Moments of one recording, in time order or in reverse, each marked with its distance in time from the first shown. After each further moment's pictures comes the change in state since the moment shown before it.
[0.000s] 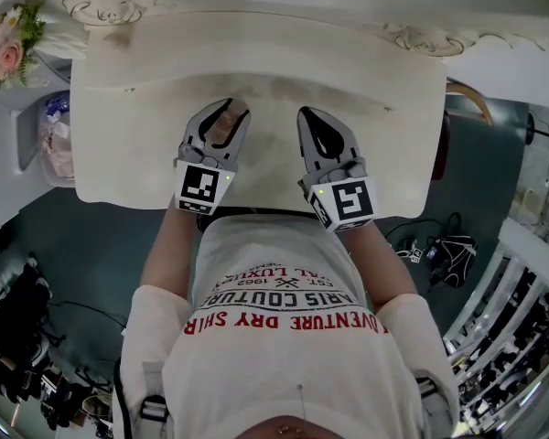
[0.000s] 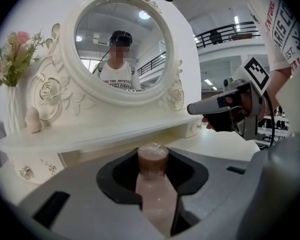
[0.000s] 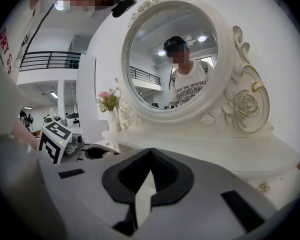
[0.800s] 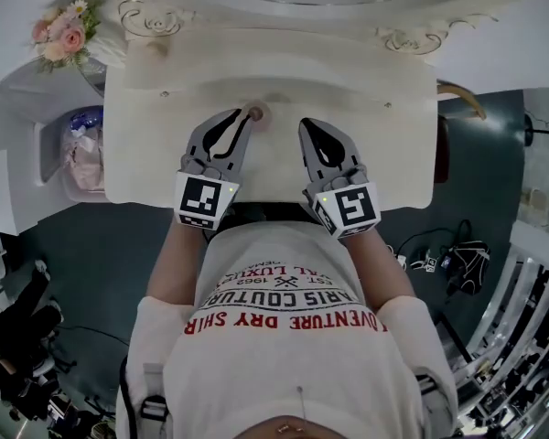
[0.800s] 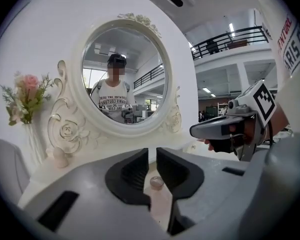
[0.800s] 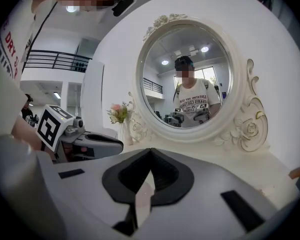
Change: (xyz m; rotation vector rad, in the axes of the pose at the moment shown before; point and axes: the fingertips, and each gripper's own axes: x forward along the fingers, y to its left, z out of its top) left arm -0.094 0.006 0.086 0.016 -0.106 0.000; right arm -0.039 0.073 0.054 -0.052 -0.097 -0.003
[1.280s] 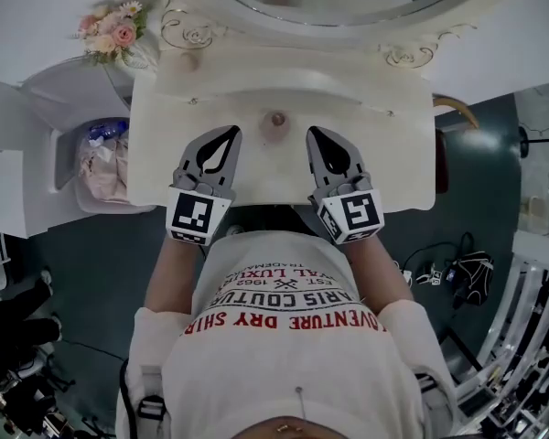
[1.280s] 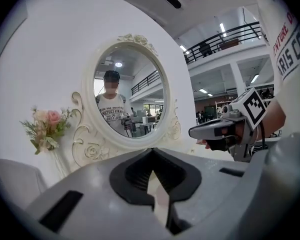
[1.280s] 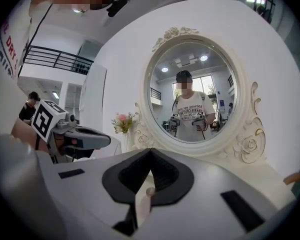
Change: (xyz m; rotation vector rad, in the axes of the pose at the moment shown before) left arm -0.095 0.024 0.050 0.082 -0.055 0.013; right arm -0.019 0.055 0.050 -0.023 -0.071 -0.046
